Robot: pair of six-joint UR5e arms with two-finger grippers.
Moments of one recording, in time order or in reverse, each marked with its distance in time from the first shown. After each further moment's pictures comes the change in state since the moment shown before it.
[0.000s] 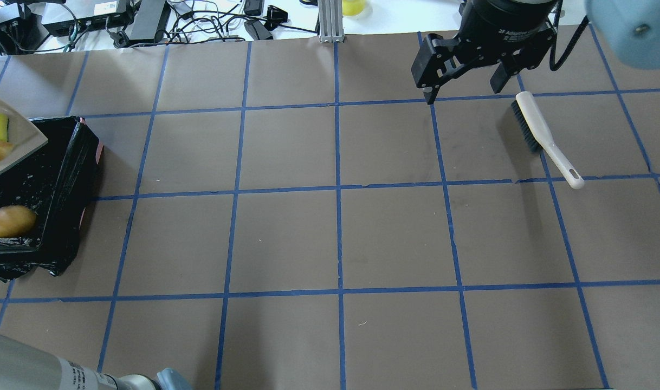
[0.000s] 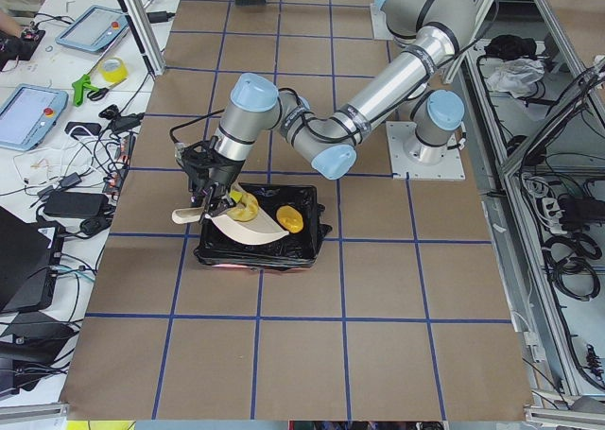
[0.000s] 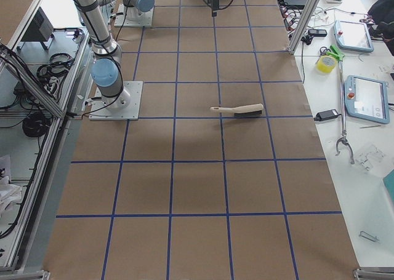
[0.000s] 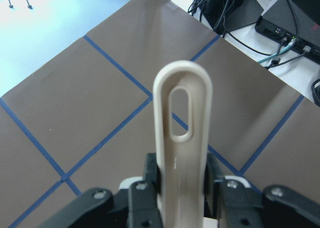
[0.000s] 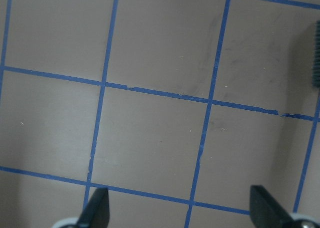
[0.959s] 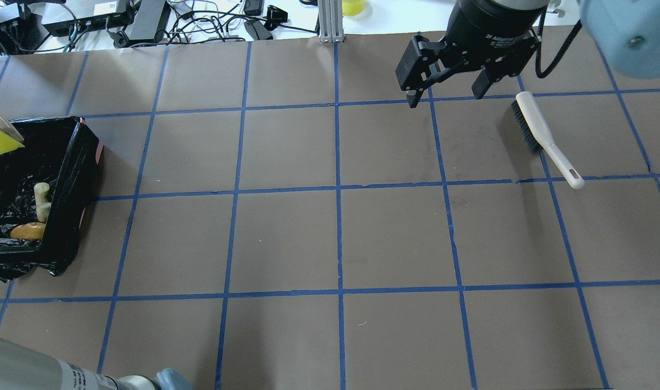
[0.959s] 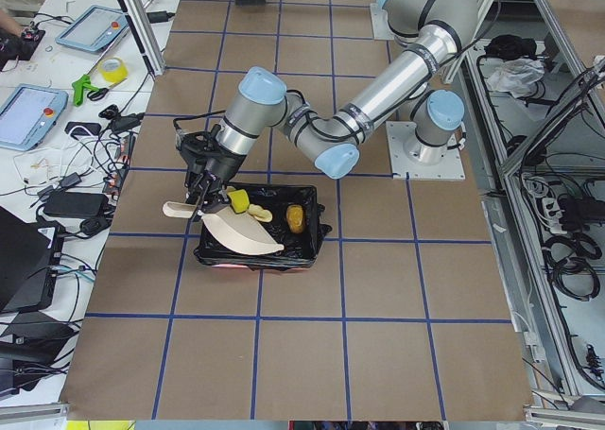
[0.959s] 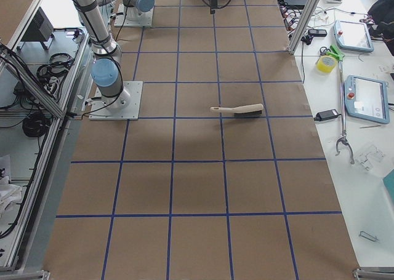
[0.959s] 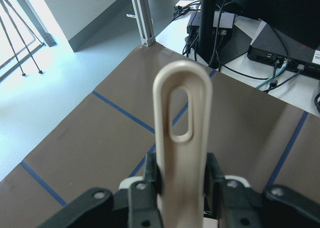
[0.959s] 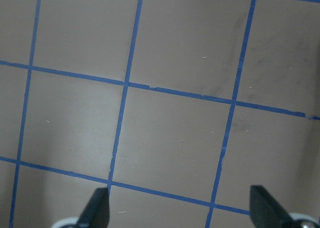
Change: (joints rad) left arm -0.003 0.015 -0.021 0.177 -0.001 0.156; right arm 0.004 -0.008 0.012 -0.006 0.063 0.002
